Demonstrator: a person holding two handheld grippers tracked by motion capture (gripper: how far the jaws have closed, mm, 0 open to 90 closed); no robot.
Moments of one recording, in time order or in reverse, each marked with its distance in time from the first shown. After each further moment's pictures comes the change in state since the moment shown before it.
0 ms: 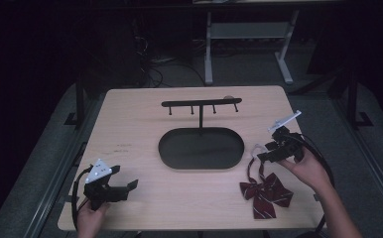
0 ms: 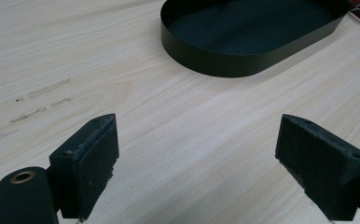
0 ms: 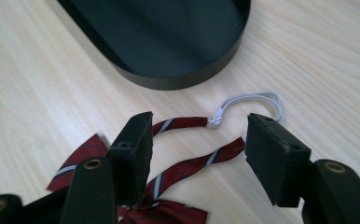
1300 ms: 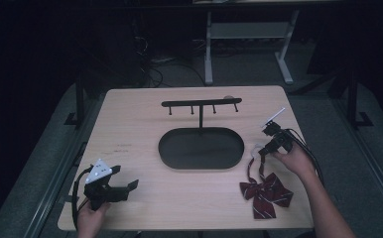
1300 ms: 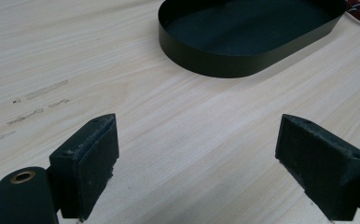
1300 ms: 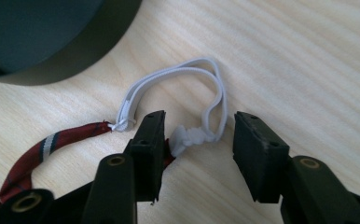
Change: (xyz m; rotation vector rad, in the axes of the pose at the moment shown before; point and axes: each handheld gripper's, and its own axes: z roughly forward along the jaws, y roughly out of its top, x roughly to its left) left arm 0.000 0.000 0.000 -0.001 -0.006 0.006; right arm -0.047 0.010 0.060 0.231 -0.081 0.180
